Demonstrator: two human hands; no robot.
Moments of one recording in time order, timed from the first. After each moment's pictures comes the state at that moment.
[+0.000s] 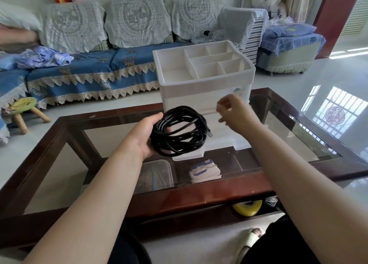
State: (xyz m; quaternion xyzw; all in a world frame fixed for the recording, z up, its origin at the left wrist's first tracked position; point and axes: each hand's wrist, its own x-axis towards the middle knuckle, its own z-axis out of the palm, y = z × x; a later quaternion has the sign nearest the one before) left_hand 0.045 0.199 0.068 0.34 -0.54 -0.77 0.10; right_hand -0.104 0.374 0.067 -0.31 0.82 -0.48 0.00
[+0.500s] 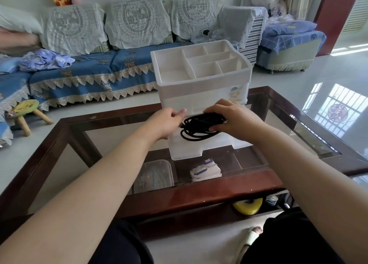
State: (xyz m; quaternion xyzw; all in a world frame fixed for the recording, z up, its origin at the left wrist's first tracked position) left_hand 0.019 0.216 0.091 0.30 -0.88 -0.38 0.03; right_hand -0.116 0.389 0.066 -0.53 0.81 -0.25 -0.07
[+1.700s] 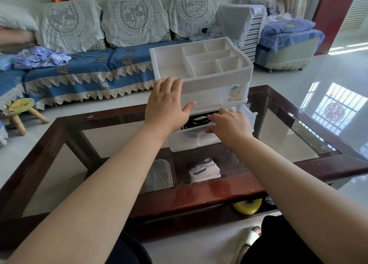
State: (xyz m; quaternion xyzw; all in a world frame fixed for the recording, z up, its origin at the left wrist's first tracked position) left_hand -0.004 0.212 0.091 0.15 -0.94 0.05 0.31; right_hand -0.112 0.362 0.036 -0.41 0.90 -0.10 -0.13
